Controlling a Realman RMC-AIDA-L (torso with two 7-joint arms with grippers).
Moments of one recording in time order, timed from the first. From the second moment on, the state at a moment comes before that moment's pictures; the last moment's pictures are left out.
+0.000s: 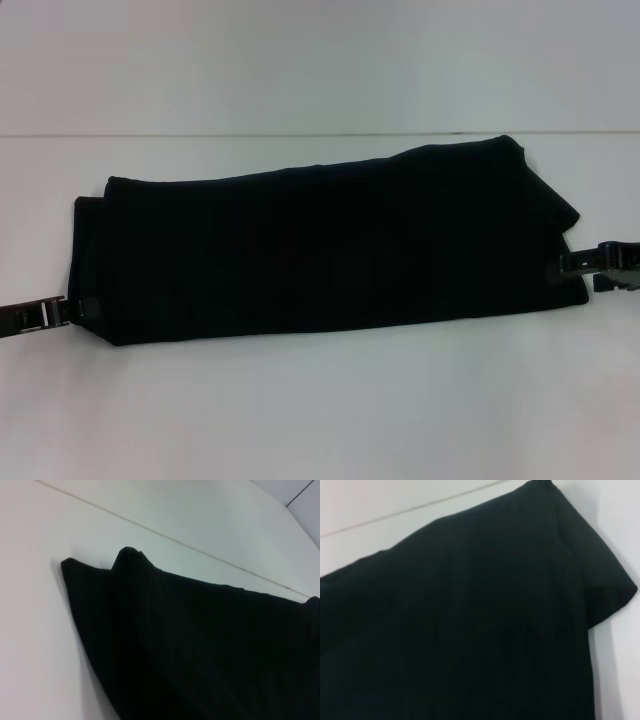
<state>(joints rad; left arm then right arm) -0.47 -2.06 0.33 0.77 2.39 1.40 -2.02 0.71 1.92 -0.74 -0.64 -2.48 -1.26 2.50</state>
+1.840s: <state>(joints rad) -0.48 -2.06 0.32 0.77 2.36 1.42 -2.02 0.71 1.94 -0.80 -0.61 -2.50 -1.21 2.48</state>
